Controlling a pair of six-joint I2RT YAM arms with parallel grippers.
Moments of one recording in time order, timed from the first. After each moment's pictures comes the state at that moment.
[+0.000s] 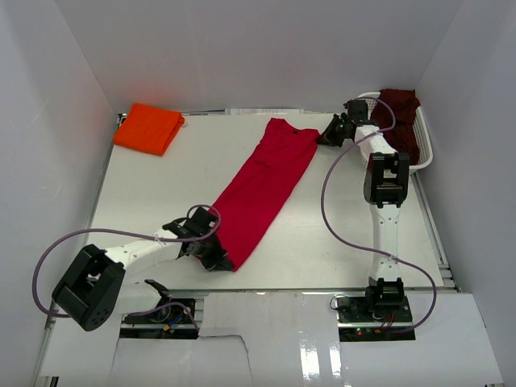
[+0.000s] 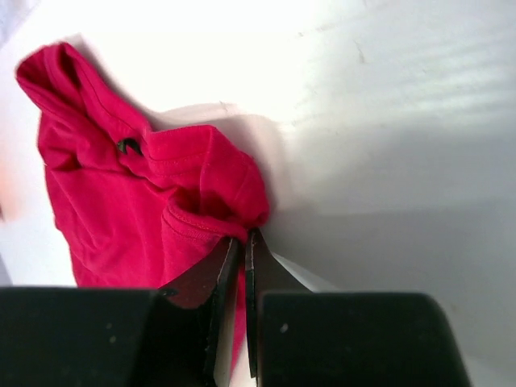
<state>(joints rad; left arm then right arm) -0.60 1.23 0.48 -0.44 0.30 -1.16 0.05 2.57 2.19 -0.46 -0.45 0.54</state>
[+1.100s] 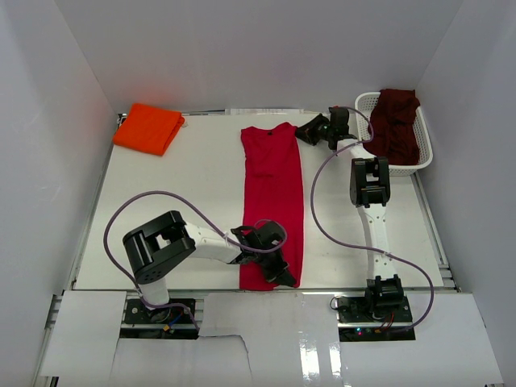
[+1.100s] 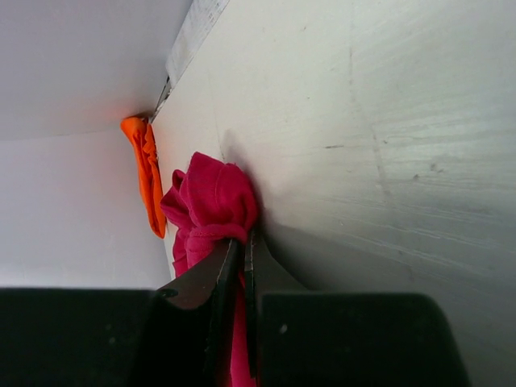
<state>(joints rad) -1.11 1.76 0.79 0.00 0.40 -1.55 0.13 2.79 2.26 0.10 -0.65 1.09</state>
